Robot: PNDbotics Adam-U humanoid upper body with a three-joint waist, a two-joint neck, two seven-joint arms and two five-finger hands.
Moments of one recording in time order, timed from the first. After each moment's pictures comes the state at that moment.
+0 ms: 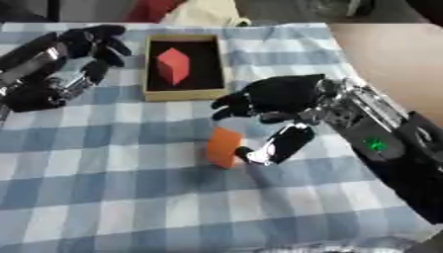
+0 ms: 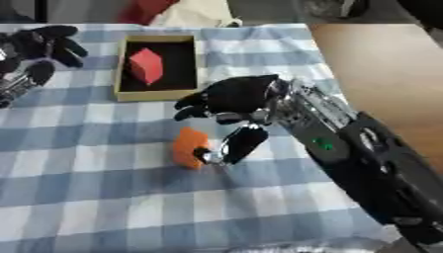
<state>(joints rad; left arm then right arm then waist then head) -0.66 0.51 -0.22 -1.59 -0.10 -0.29 -0.59 -0.67 -0.48 0.49 -1.65 0.84 -0.36 0.70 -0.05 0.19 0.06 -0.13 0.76</state>
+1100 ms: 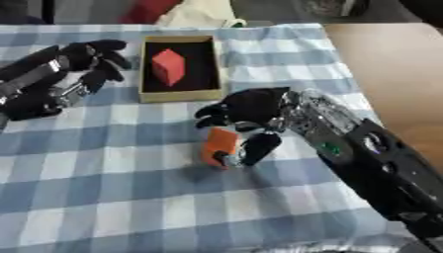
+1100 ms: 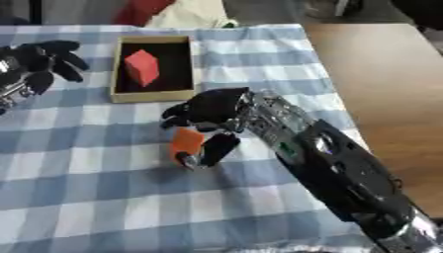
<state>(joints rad) -0.64 0.49 -0.22 -1.58 -0.10 -0.28 -0.63 -0.68 -0.39 0.51 -1.53 0.94 -0.40 0.66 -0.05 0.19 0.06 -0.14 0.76</state>
